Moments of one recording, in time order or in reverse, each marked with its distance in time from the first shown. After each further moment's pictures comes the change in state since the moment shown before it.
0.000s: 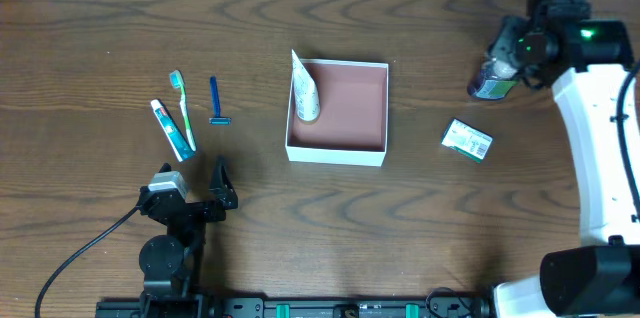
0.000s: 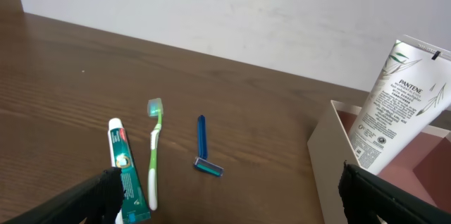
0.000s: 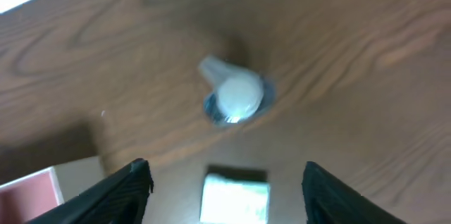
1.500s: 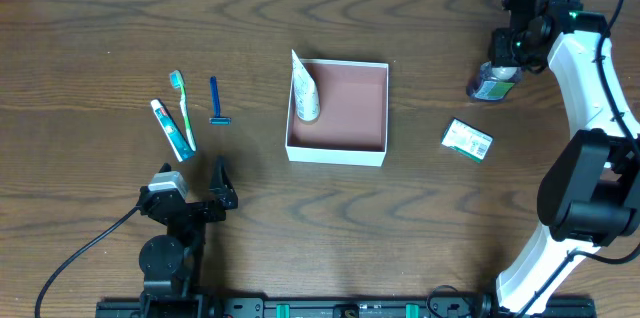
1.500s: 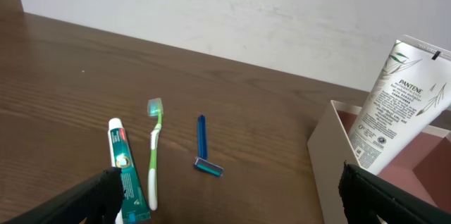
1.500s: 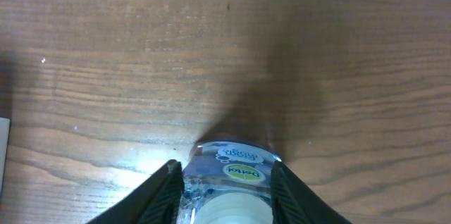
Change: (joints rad) left arm 0.000 0.000 0.000 0.000 0.000 0.000; right arm -0.145 0.354 -0.004 0.221 -0.331 -0.567
